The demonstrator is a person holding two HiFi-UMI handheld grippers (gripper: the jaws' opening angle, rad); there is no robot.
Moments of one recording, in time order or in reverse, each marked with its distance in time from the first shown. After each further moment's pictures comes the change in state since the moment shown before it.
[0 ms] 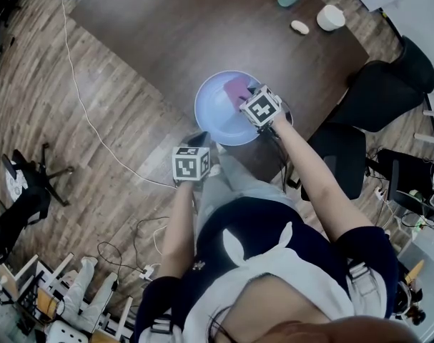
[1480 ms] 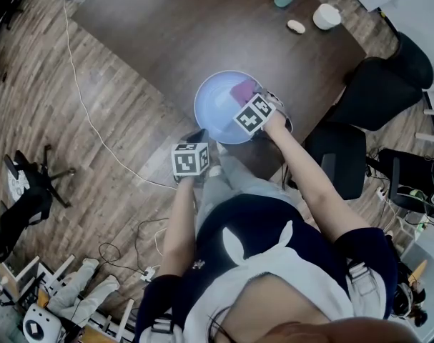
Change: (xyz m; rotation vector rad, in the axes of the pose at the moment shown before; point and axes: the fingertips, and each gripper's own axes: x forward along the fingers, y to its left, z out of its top) left arm -0.001 0.002 0.000 -0.035 -0.022 0.032; right arm -0.016 0.001 -0.028 -0.148 0.159 -0.208
